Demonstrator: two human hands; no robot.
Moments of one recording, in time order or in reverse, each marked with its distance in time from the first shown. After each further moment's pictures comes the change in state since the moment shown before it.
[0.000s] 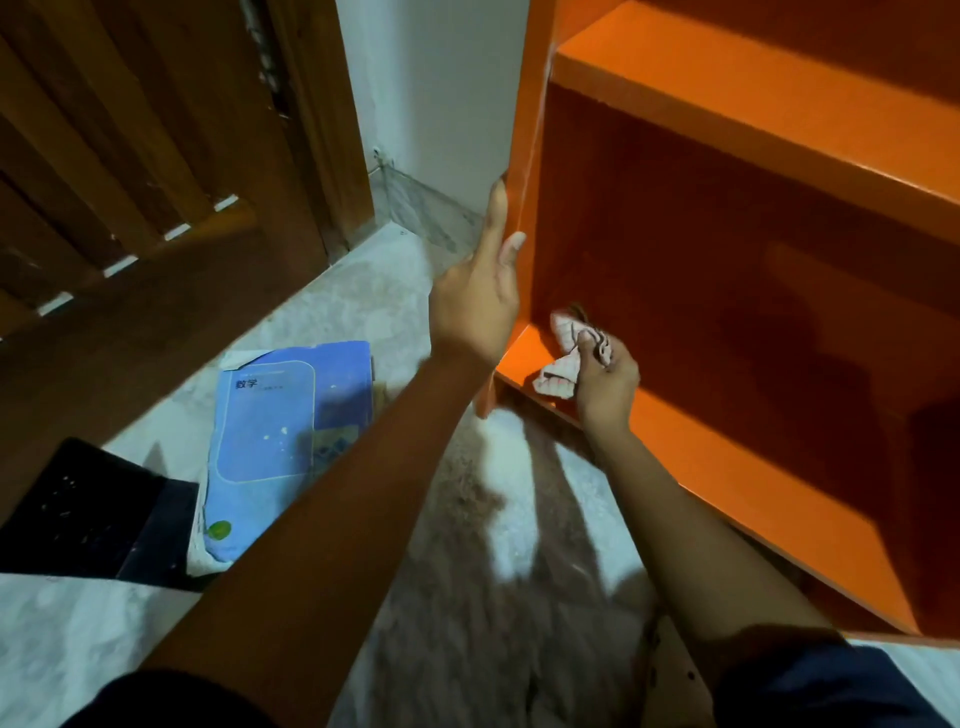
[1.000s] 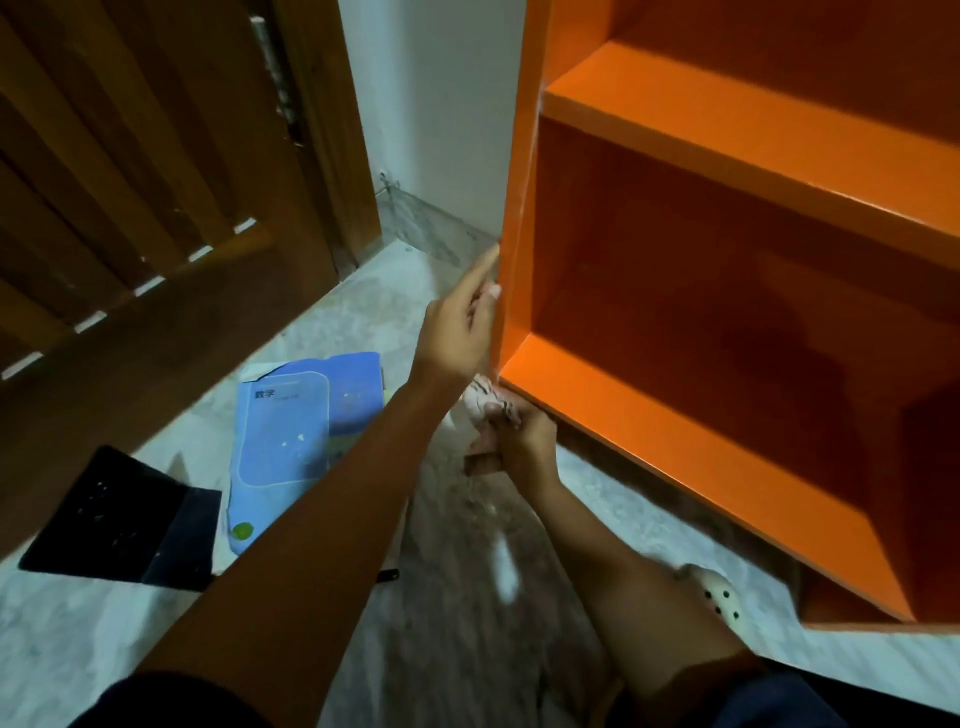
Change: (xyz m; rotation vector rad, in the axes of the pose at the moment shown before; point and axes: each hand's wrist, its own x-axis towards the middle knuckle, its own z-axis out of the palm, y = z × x) left_hand -0.016 -0.036 -0.008 -0.417 -0.190 -0.034; right_hand -0.095 -0.027 0.027 0.207 -0.393 0.373
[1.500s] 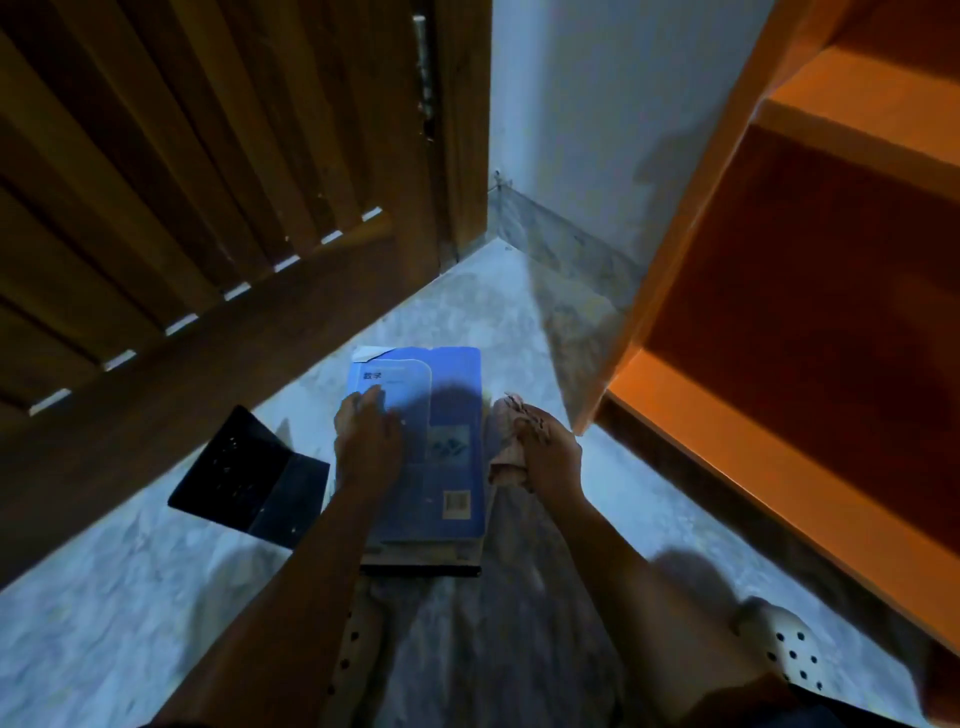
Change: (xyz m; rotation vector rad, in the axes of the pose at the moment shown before) left_hand -0.114 -0.133 -0.138 0.641 0.174 -0.607; right_hand 0.011 0.035 0.063 -0.196 -0.049 0.009
